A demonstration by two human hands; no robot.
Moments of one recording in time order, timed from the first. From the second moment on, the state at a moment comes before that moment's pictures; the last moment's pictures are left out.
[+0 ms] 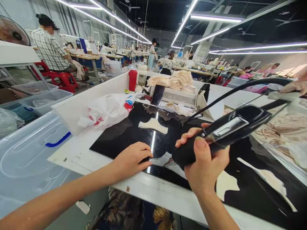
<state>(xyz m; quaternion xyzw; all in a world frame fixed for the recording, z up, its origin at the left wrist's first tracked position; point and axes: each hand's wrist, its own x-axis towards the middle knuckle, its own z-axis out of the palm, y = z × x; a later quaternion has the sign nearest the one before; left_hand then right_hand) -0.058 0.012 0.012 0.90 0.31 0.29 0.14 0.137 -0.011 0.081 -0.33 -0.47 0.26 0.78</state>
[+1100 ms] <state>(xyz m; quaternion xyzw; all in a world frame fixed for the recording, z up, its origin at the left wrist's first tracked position) -0.068 0.000 0.009 0.92 0.27 0.29 0.05 0.121 -0.005 0.067 -0.34 -0.46 0.27 0.78</state>
